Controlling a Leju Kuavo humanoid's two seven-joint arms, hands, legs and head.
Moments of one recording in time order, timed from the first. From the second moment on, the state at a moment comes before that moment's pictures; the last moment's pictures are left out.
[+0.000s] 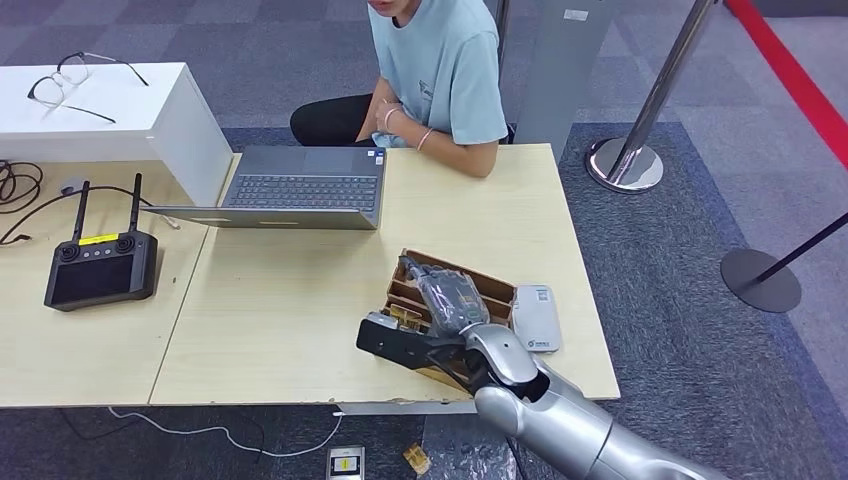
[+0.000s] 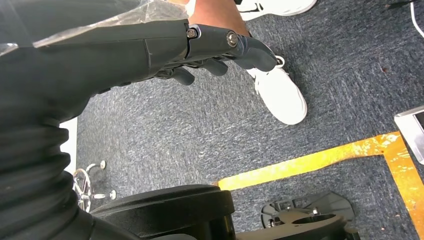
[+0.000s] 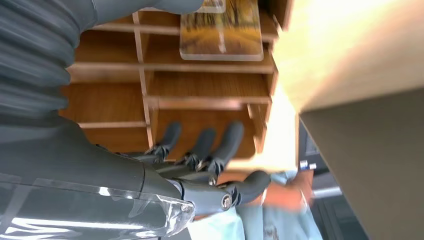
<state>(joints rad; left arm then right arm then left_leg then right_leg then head) -0.11 -0.02 -1.17 -0.20 0.53 0.59 0.28 -0.52 -0.17 0.95 -1.36 0.74 -0.27 0.53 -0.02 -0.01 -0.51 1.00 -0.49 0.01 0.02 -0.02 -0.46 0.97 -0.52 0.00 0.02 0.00</state>
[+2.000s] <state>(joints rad) -0.11 -0.02 -1.17 -0.20 0.54 0.60 0.27 -0.49 -0.18 0.95 -1.44 0.78 -0.23 0.53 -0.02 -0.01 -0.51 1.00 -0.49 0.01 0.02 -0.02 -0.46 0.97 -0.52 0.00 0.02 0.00</state>
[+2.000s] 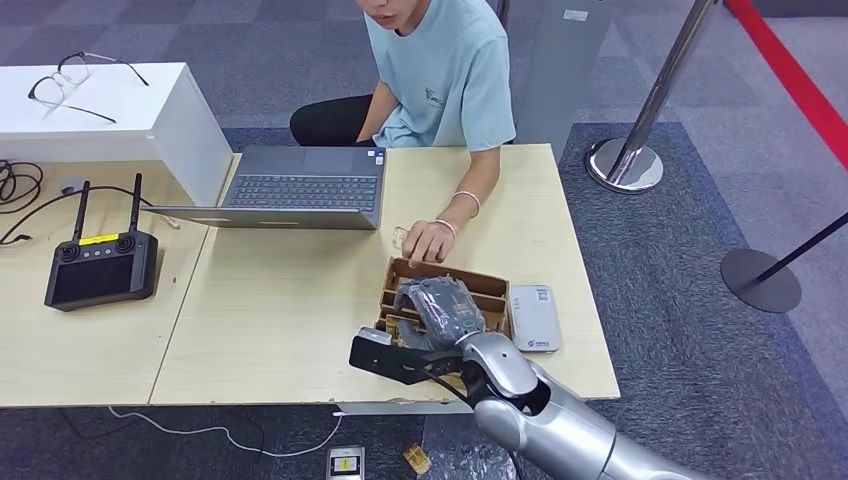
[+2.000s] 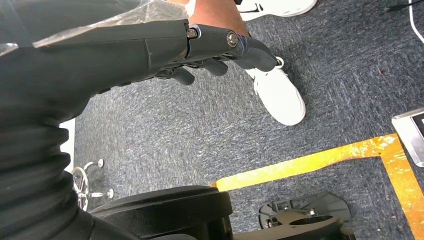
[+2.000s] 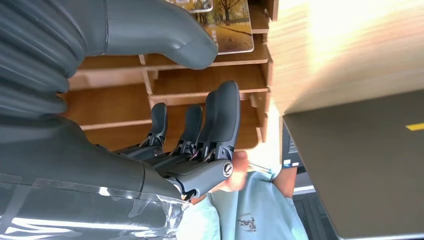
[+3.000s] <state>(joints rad) -0.11 -0.02 -1.17 -0.20 0.54 0.60 0.28 -0.48 -0.17 0.96 -1.36 0.73 -0.23 0.50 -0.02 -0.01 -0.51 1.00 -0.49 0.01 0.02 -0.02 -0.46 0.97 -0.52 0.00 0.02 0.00</state>
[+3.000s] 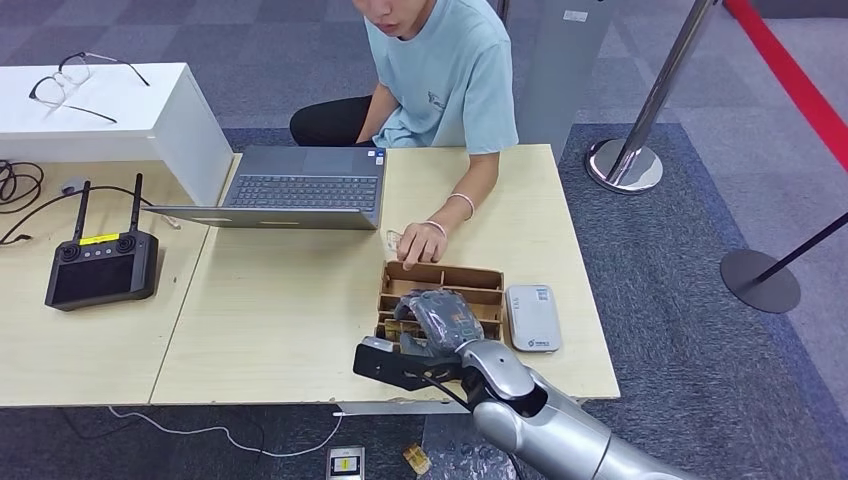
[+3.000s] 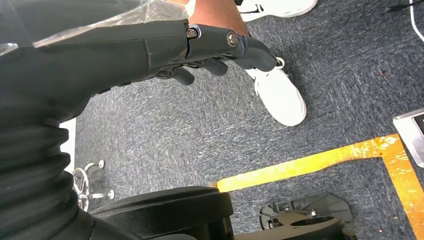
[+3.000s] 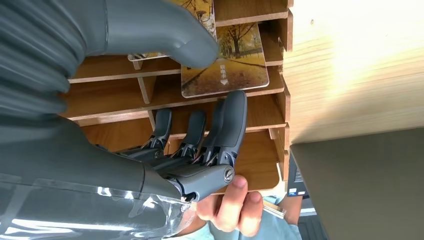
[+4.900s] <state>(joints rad) -0.11 -0.02 -1.17 -0.20 0.53 0.59 0.28 -0.52 -0.17 0.96 -1.35 0.71 -0.25 0.51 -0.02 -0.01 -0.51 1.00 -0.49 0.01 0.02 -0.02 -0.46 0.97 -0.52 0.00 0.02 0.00</state>
